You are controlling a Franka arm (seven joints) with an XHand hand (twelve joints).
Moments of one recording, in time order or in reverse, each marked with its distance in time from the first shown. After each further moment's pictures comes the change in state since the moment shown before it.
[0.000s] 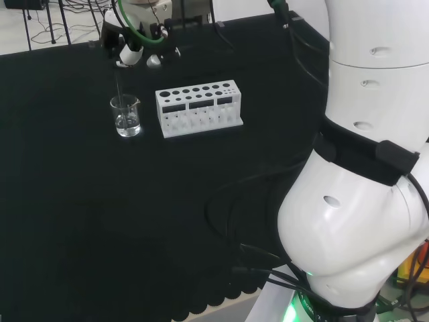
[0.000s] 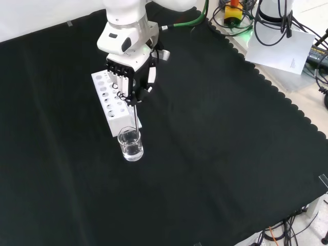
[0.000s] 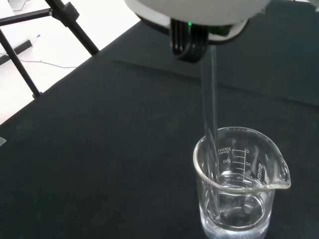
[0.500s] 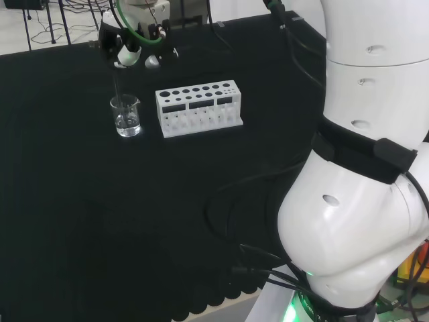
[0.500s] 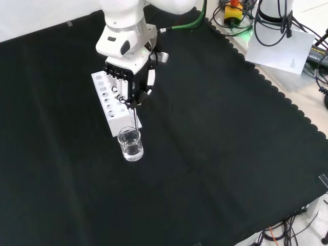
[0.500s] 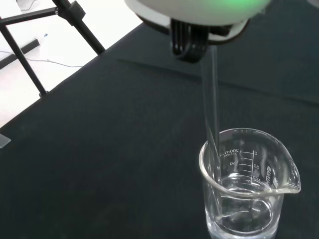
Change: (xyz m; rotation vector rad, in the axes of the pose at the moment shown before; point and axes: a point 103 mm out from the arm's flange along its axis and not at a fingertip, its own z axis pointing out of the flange) arm 0.000 0.007 0.005 0.002 0.010 -0.018
